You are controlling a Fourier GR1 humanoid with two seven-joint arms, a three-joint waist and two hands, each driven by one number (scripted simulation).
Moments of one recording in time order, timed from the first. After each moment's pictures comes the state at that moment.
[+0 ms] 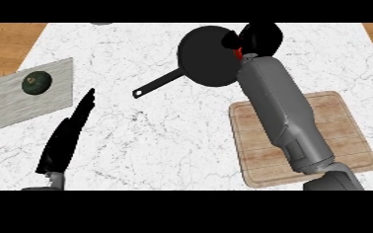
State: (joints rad) left arm 0.02 0.24 -0.07 -1.59 -0.15 0.02 0.13; right arm -1.03 -0.05 -0.06 -0.64 1.13 -0.44 0.91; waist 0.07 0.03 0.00
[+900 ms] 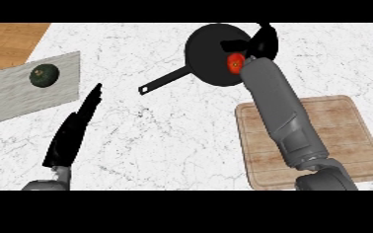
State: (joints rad) left arm -0.02 0.22 -0.09 -1.59 -0.16 0.01 0.14; right arm -1.08 -0.01 -0.39 -0.46 0.78 -0.73 0.56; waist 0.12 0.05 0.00
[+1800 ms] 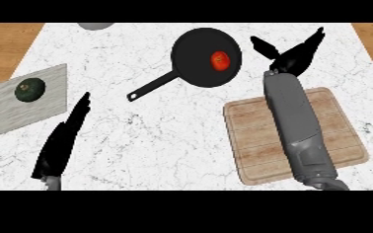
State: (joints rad) left arm 0.05 0.23 -0.04 -1.59 -0.16 0.02 0.13; right arm -0.92 -0.01 -0.54 -0.61 0.55 -1.12 0.14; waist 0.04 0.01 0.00
